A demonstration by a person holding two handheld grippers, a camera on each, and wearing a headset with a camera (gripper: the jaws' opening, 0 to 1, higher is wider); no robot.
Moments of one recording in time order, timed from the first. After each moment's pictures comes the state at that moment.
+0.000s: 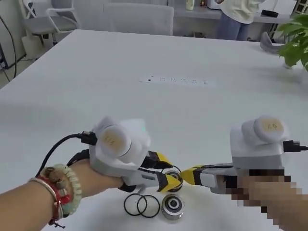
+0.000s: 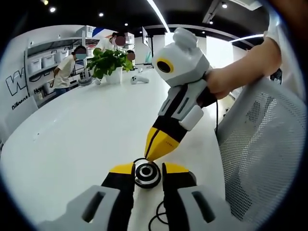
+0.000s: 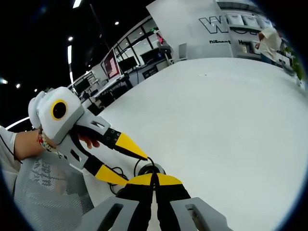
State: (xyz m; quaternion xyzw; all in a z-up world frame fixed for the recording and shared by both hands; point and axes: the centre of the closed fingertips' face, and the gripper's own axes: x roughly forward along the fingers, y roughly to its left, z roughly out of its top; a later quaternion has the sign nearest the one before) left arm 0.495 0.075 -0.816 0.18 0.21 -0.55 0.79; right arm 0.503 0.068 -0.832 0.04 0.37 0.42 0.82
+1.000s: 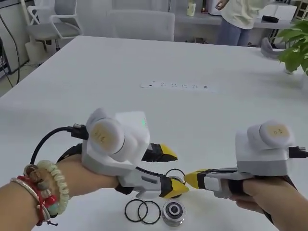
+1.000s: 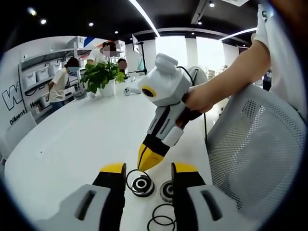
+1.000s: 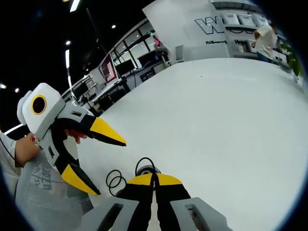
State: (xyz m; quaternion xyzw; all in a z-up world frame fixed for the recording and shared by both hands) left arm 0.480 0.068 -0.774 0.19 0.17 -0.57 0.78; right arm 0.508 0.062 -0.828 0.06 0.37 0.41 0.83
